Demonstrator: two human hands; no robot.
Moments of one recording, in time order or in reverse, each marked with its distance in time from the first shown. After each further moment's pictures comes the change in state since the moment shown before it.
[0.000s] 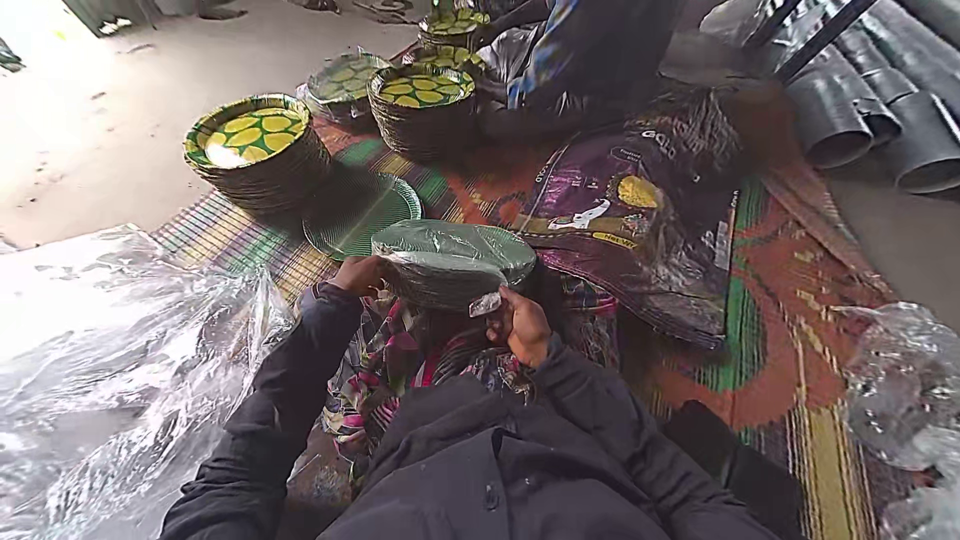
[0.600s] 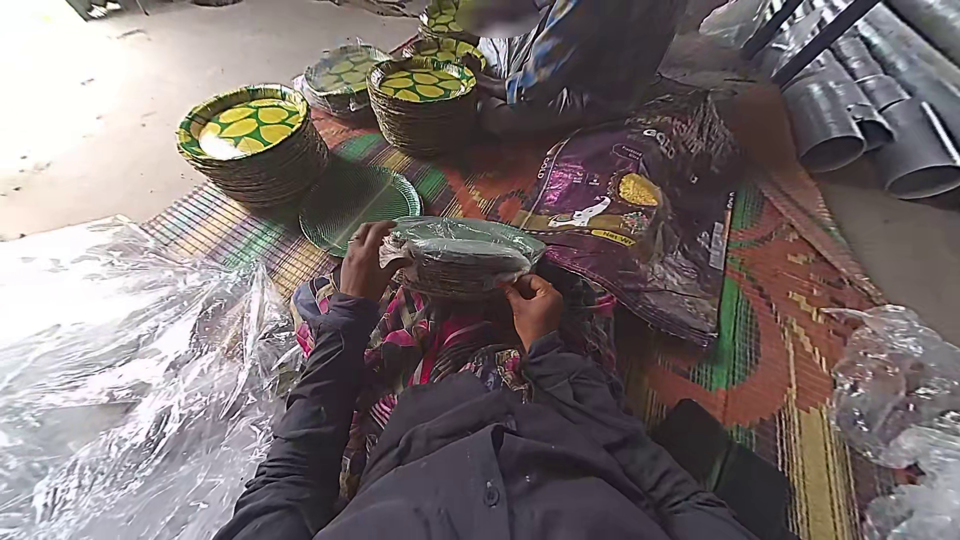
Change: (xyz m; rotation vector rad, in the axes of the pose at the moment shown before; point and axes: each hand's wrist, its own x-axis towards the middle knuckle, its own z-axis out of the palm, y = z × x) left_hand 0.005 -0.015 0.014 0.384 0.305 0.872; right_hand 0.028 0.017 -0.024 -0.693 0.438 -0.784
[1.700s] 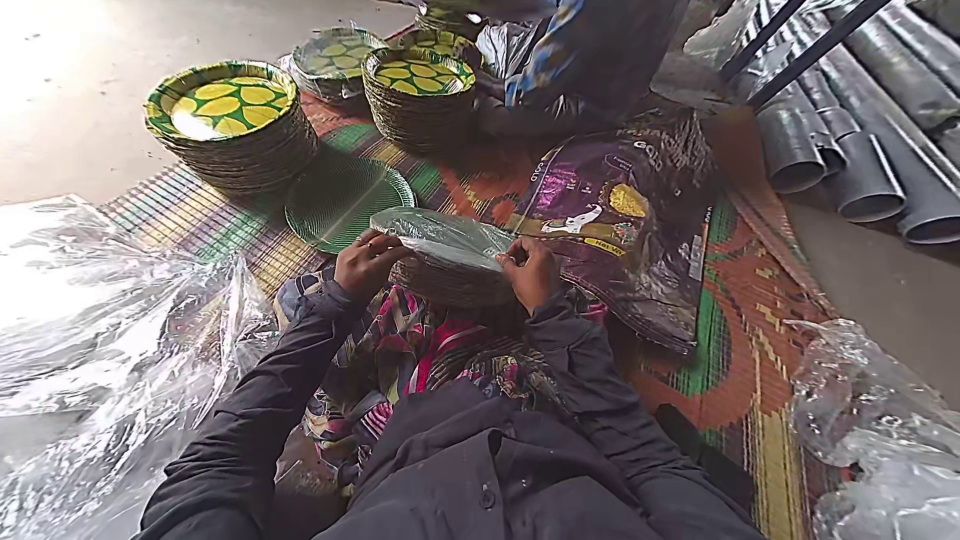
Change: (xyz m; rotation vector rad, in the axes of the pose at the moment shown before) left_hand 0.008 -0.040 0.021 0.049 0.254 0.609; right_hand 0.067 -0.033 0.001 -0.301 -0.281 -0.150
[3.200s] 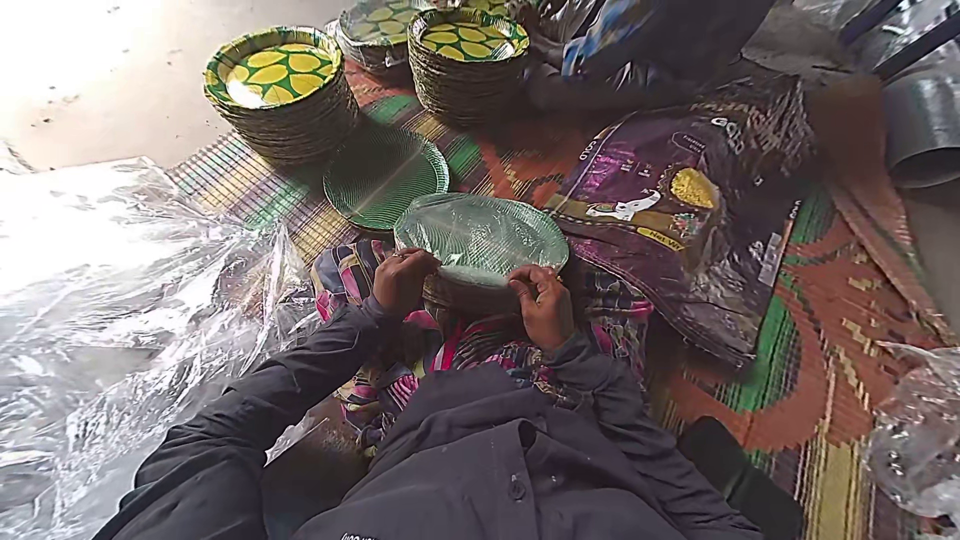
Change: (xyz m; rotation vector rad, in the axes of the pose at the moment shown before) left_hand -0.034 0.060 -0.011 -0.120 -0.066 -0.399; right_hand -0.069 0.002 0.030 0.255 -0.031 -0.282
